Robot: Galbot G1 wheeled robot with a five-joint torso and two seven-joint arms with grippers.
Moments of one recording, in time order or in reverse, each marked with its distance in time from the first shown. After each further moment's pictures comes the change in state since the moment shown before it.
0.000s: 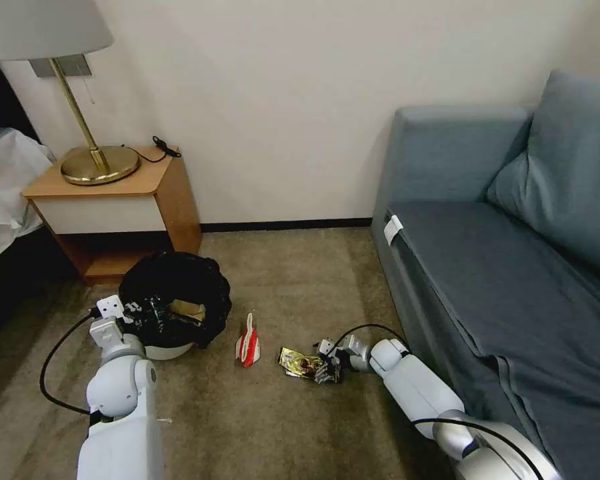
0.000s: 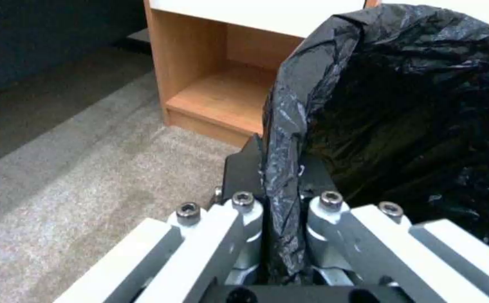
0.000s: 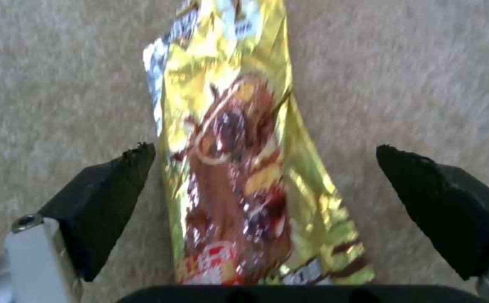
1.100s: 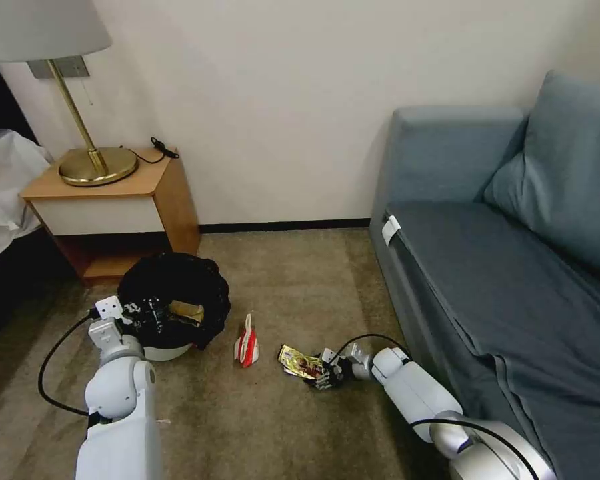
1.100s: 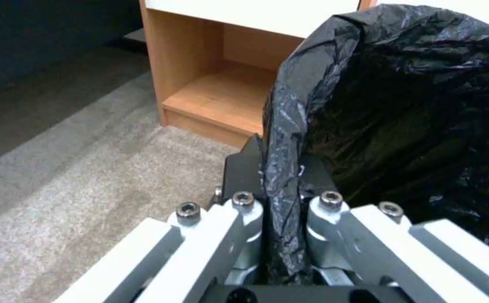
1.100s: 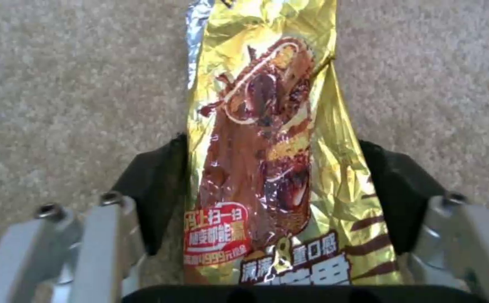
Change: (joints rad) left arm -0.003 0.003 0.000 0.007 -0.001 -0.001 0.000; right arm 0.008 0.015 0.012 -0.066 -0.006 -0.001 -0.003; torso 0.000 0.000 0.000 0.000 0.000
